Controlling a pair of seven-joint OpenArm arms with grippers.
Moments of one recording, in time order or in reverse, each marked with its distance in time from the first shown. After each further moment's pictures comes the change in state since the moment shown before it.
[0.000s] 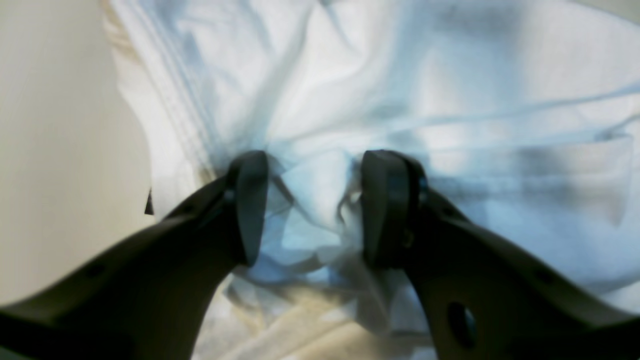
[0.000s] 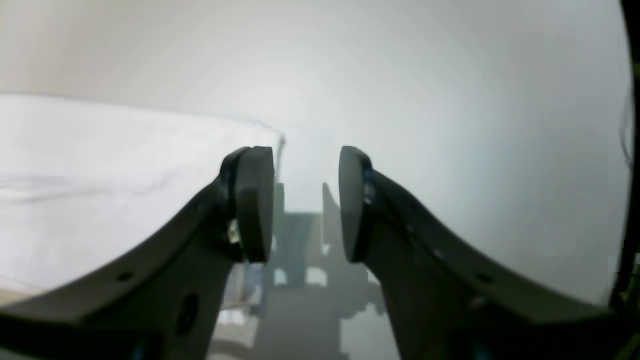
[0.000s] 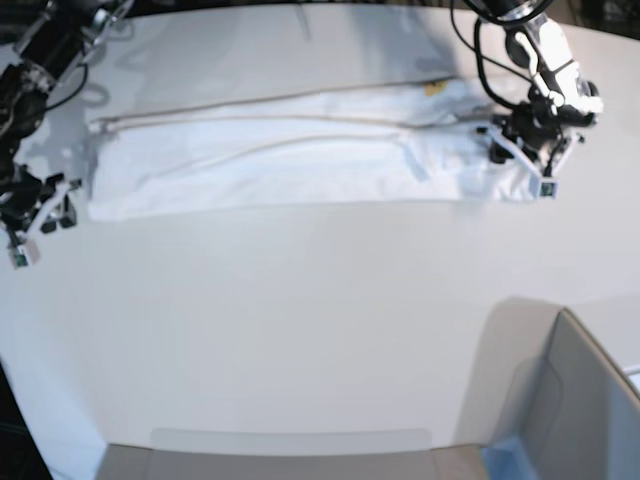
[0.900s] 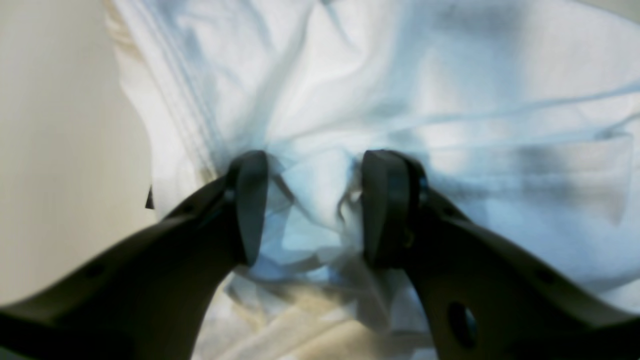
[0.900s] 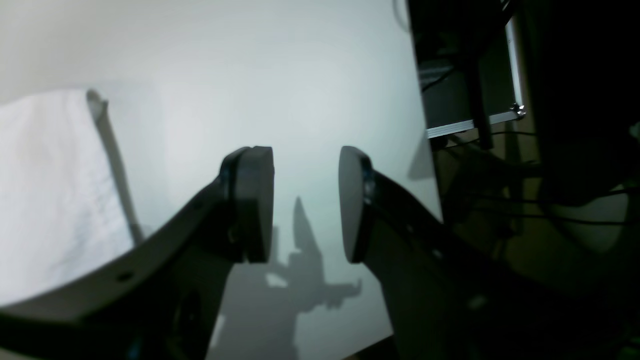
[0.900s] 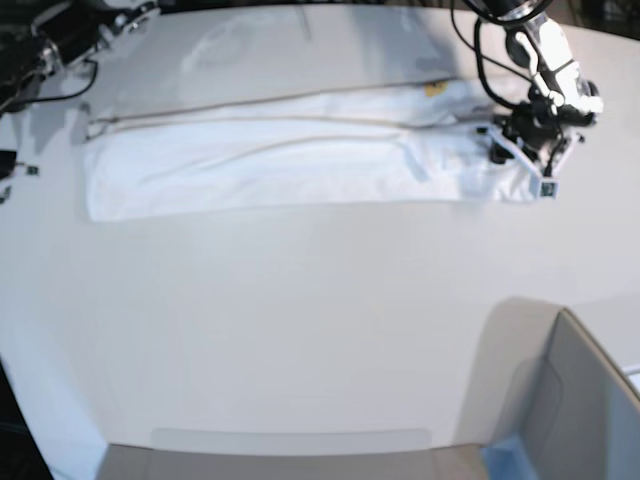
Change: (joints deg) left arm 0.0 -0.2 0.0 0.0 -0.1 0.0 -0.2; right arm 1.5 -4.8 14.2 13.5 -21.7 0.0 0.1
